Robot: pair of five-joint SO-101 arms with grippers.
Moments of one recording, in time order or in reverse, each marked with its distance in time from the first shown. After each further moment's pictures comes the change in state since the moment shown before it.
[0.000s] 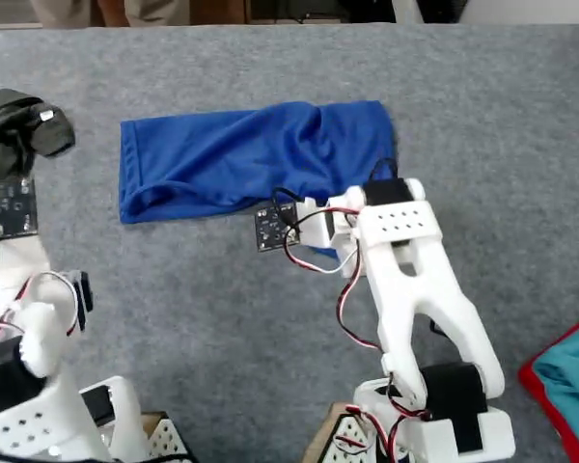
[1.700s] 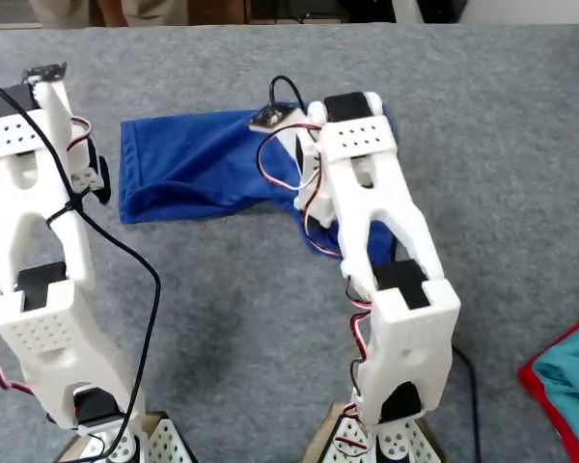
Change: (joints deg) left arm 9.1 90.5 -65.8 7.8 11.3; right arm -4.0 37.3 -51.8 30.8 -48.3
